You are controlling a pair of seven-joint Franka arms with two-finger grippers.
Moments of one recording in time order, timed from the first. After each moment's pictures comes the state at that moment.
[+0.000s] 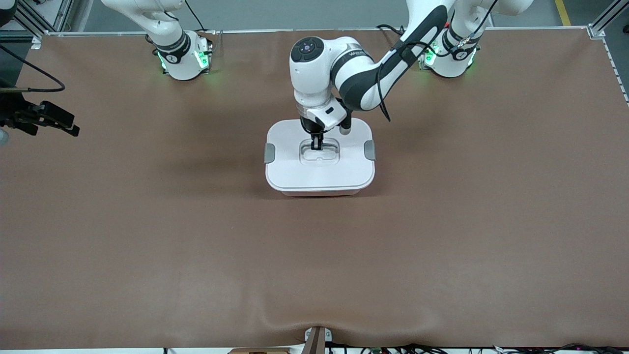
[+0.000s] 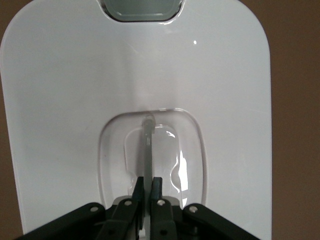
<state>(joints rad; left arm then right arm) -0.52 0.49 -0.47 -1.68 0.43 2.14 -2.68 -0.04 -0.03 -0.01 -1.62 0.02 1.56 -0.01</state>
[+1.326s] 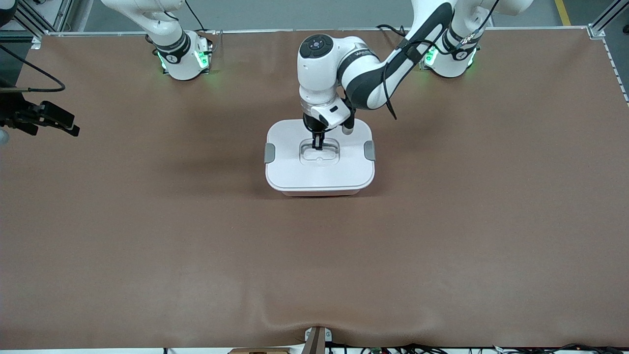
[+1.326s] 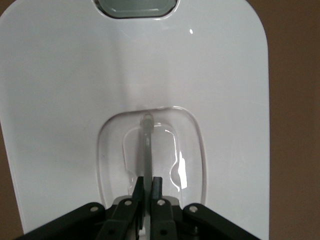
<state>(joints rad) -0.50 0.45 -0.47 -1.76 0.42 2.24 -2.66 -0.04 -0.03 -0.01 -1.62 0.02 1.56 -0.01</state>
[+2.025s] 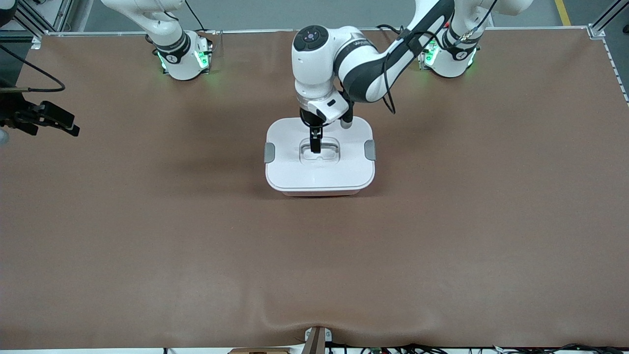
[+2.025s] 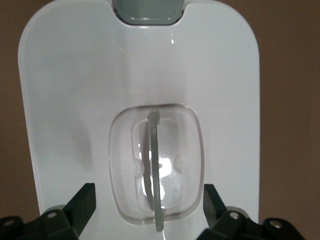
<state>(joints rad) -0.50 0.43 -0.49 -1.66 0.38 2.09 -2.66 -0.04 -0.03 -0.01 -1.62 0.02 1.56 -0.01</state>
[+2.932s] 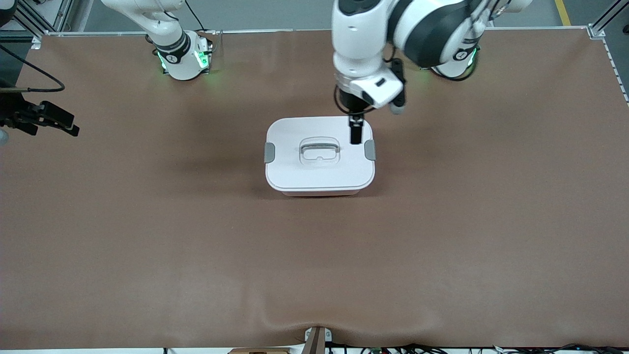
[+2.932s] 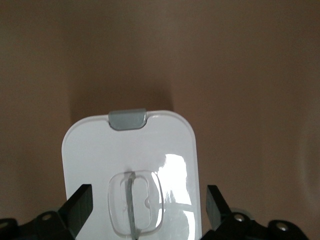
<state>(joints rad) -0.32 0.24 -0.49 -1.54 0.22 1.76 -2.32 -0.04 -0.03 -0.01 -1.62 0.02 1.56 -0.01</state>
